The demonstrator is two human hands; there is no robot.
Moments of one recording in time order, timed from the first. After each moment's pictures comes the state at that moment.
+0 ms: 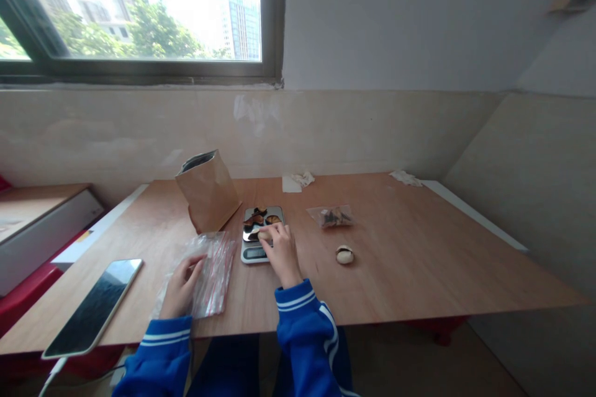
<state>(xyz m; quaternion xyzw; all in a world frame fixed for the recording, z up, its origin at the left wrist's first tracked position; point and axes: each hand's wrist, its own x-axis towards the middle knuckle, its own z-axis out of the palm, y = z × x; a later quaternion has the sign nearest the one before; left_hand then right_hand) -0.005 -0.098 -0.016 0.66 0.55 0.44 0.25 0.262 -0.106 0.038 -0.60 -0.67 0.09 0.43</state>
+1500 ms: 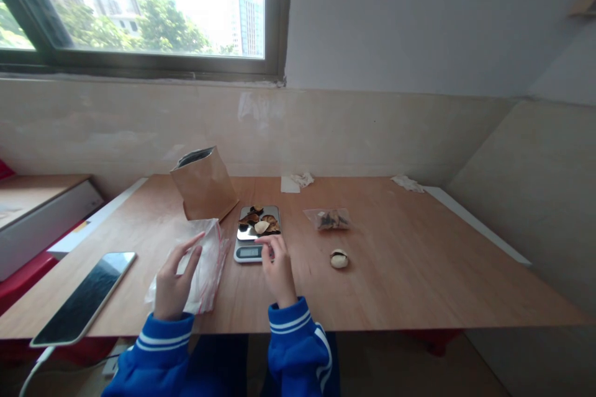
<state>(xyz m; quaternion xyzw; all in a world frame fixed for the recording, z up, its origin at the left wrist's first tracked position) 0.057 -0.139 0.064 0.67 0.53 0.51 0.12 0.263 -0.139 0.033 -0.53 -0.60 0.21 0.57</state>
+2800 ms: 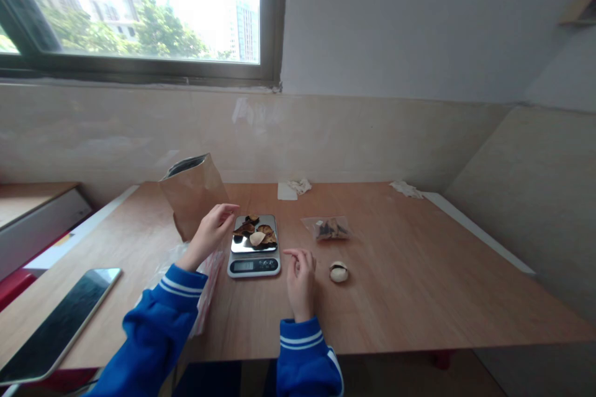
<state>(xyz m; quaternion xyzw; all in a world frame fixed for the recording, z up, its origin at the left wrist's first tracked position) 0.111 -0.025 0.093 0.78 0.43 0.41 0.20 0.311 -0.129 -0.011 -0.62 -0.51 0.09 0.58</state>
